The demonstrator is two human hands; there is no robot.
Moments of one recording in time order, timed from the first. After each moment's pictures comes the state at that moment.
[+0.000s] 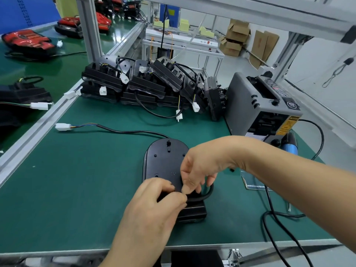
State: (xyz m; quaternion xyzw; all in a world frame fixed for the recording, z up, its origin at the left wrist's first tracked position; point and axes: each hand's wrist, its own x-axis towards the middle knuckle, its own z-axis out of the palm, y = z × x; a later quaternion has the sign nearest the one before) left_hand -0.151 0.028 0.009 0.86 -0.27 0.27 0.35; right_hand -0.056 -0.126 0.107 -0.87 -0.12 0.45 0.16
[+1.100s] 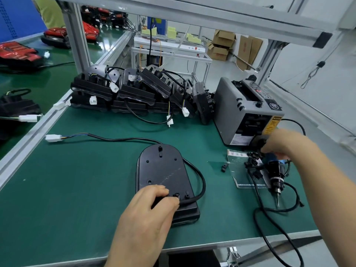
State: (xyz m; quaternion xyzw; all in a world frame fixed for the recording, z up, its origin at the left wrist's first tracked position) left_hand -0.153 0.025 0.000 0.84 -0.26 0.31 0.35; right_hand -0.045 -0.312 0.106 -0.95 0.30 0.12 0.00
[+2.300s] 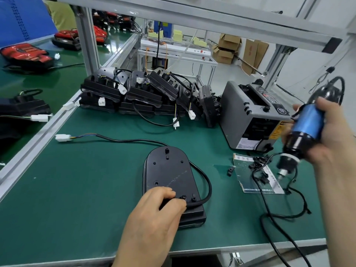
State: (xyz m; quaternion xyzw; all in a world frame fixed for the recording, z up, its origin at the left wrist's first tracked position) left_hand -0.156 0.025 0.007 0.86 -0.25 0.28 0.33; right_hand -0.089 -0.288 0.141 -0.49 0.17 -0.21 0.83
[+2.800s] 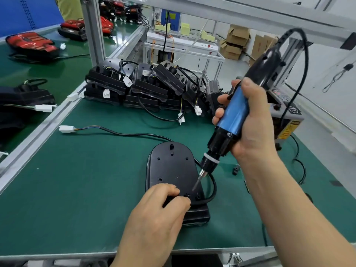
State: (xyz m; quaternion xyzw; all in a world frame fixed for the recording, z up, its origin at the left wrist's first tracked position) left_hand -0.156 0.024 0.006 0.86 -0.25 0.28 0.34; right_hand -0.068 -0.139 0.134 -0.51 -0.02 -0.14 0.85
